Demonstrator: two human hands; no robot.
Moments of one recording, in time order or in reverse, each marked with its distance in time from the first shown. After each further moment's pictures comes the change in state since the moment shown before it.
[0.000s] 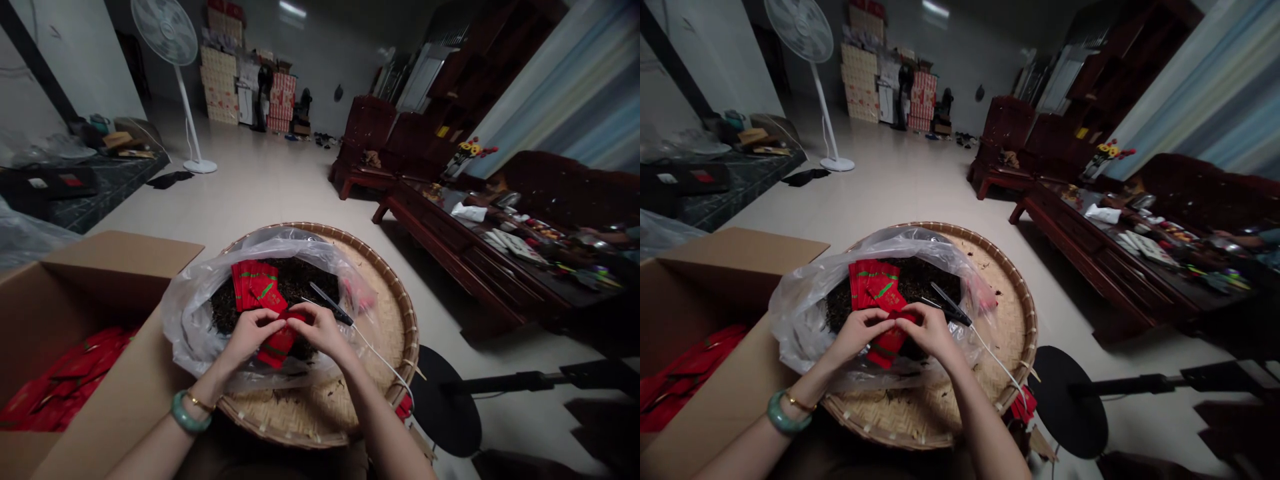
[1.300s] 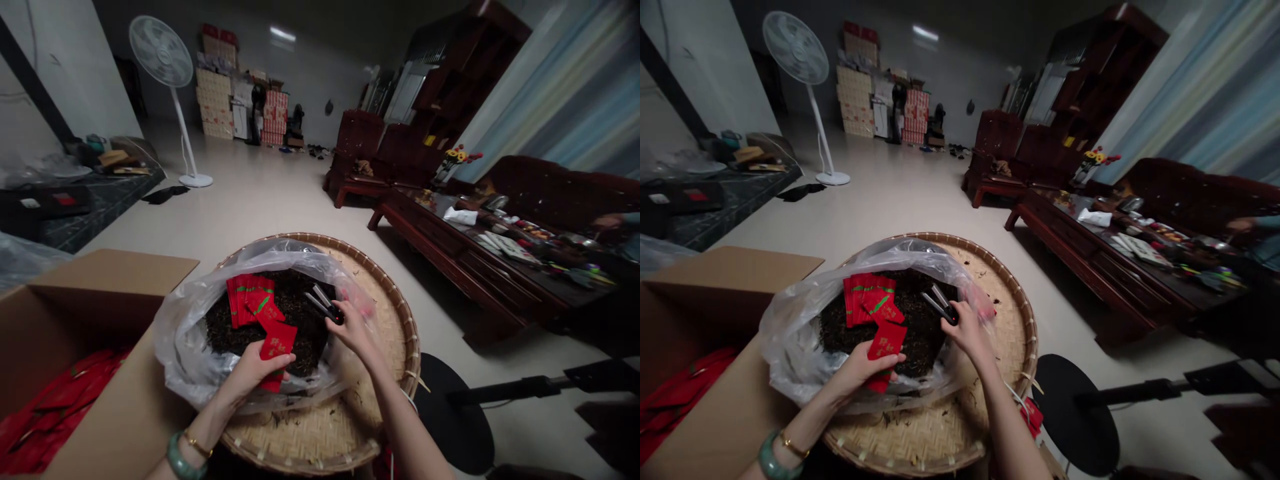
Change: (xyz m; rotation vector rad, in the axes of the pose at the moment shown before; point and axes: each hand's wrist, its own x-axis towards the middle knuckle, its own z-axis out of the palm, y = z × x) left_hand -0.018 -0.008 0.019 -0.231 -0.120 -0.396; right_hand 0.001 0.057 -0.063 -0.482 0.220 0.042
